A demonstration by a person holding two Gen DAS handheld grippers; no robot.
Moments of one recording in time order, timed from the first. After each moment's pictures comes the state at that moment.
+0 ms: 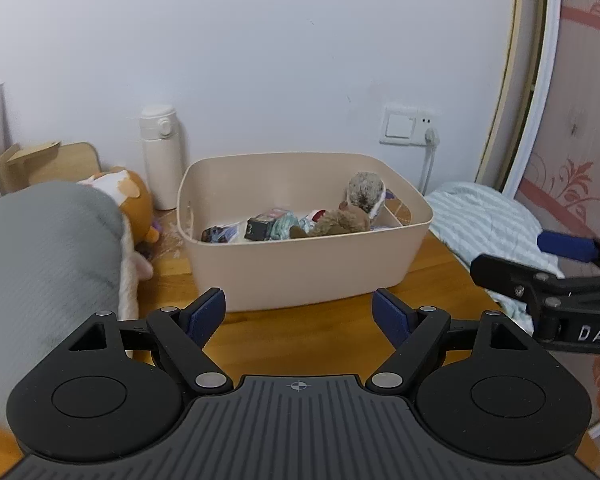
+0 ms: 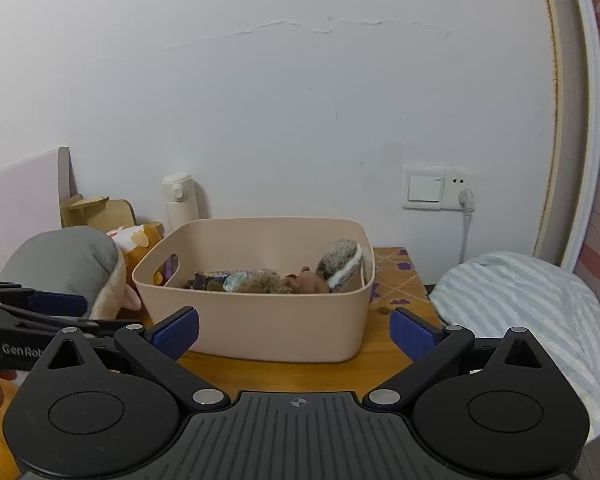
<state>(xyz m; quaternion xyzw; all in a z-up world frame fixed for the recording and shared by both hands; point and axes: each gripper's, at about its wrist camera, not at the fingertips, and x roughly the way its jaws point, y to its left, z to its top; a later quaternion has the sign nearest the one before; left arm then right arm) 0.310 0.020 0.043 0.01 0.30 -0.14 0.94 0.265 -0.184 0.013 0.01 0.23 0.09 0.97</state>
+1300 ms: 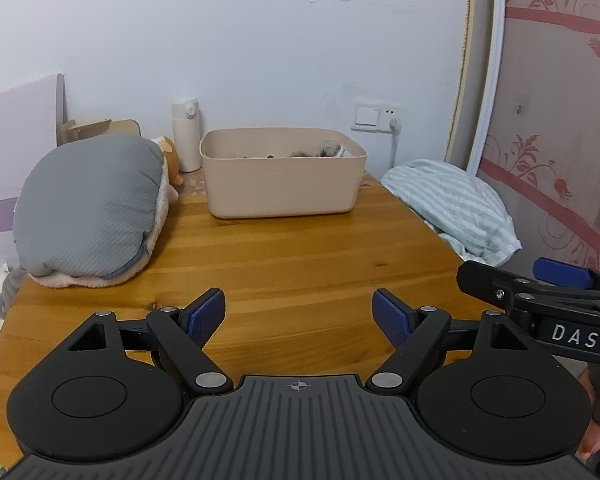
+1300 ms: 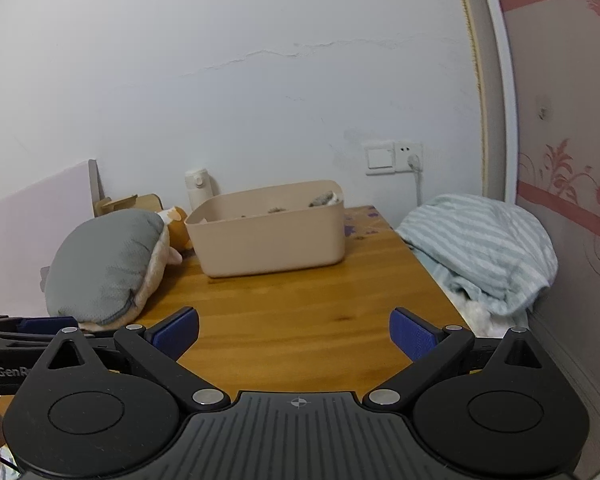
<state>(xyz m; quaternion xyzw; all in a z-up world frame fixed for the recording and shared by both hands) 0.073 0.025 0.026 0.01 0.27 -0.12 0.95 0.042 -0.184 -0.017 0.07 0.21 0.05 0.97</state>
